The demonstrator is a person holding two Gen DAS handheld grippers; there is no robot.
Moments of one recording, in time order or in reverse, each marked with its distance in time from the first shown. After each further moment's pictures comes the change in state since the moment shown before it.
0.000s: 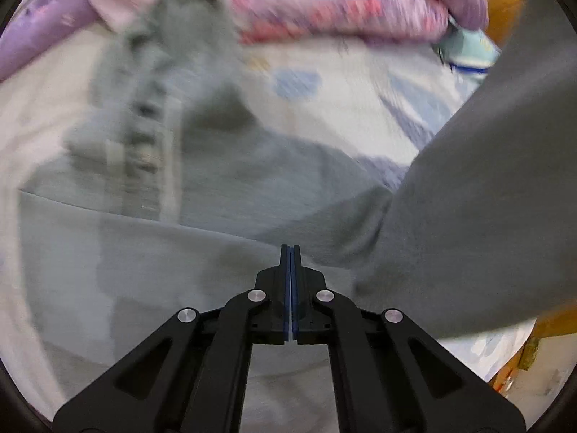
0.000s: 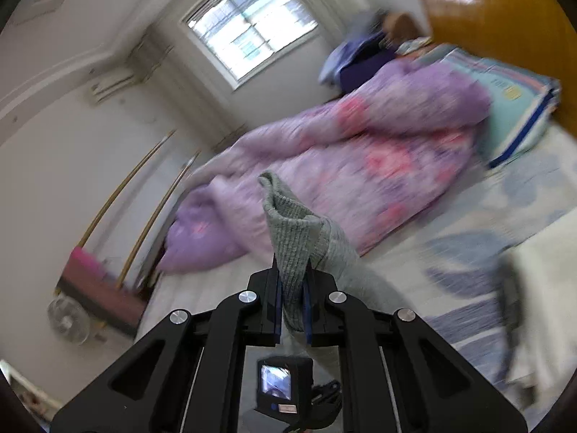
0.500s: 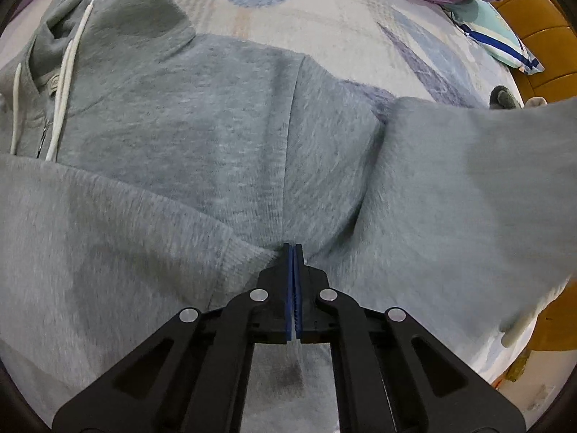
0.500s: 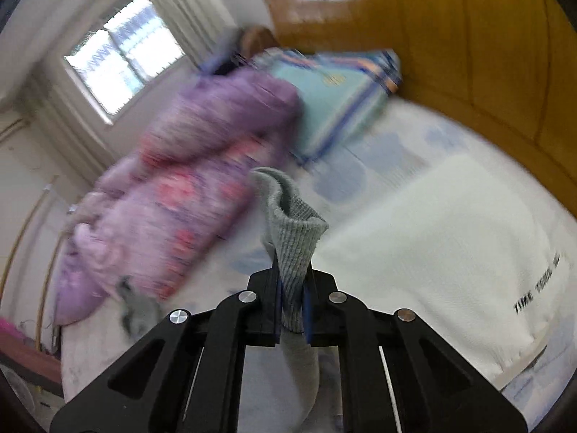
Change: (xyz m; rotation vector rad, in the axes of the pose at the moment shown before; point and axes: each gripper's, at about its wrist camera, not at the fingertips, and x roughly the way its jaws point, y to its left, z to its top) left arm 0.120 -0.053 -0.032 -0.073 0.111 -0.062; right arm -0.108 -0.210 0.004 0.157 -0.191 -0.452
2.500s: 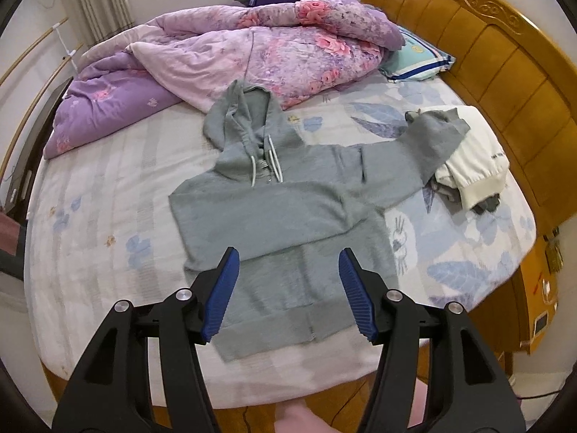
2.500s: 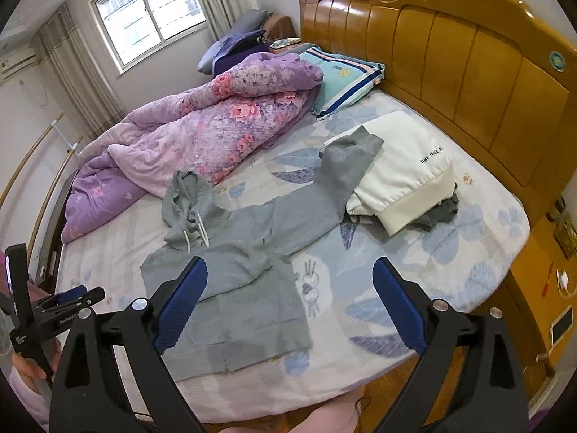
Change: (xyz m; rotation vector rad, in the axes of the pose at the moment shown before) left arm -0.413 0.066 -0.177 0.316 -0.276 0.182; right arm -0.300 0.140 -0.199 -0.134 0.141 -0.146
